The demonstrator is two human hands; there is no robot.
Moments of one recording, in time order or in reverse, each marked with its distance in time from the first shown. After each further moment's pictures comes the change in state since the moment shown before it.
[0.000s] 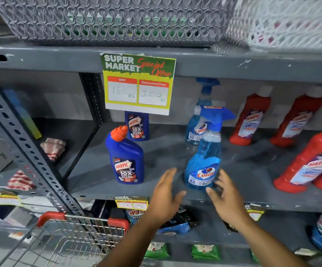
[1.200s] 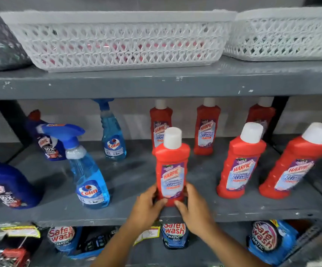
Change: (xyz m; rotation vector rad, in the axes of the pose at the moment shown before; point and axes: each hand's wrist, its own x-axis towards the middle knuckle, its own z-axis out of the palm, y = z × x) left_hand 0.065 0.131 0.231 -0.171 -0.098 -0.059; right_hand 0.034 0.114 -0.205 -0.129 -0.042 -0.078
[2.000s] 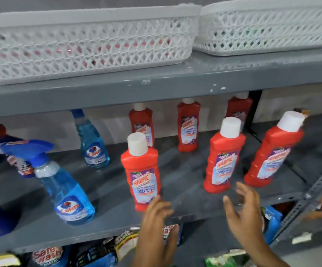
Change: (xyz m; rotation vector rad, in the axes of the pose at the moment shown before) left_hand -0.049 0.027 0.042 0.198 0.174 0.559; right_hand -0.039 0.077 -0.090 0.052 0.582 0.022
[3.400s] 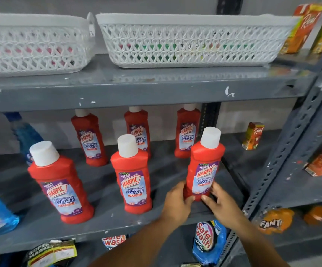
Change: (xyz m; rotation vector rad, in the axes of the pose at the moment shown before) left_hand 0.128 0.090 0.234 -0.136 -0.287 -0.519; right_hand 0.126 0.113 -0.111 0.061 -0.611 0.138
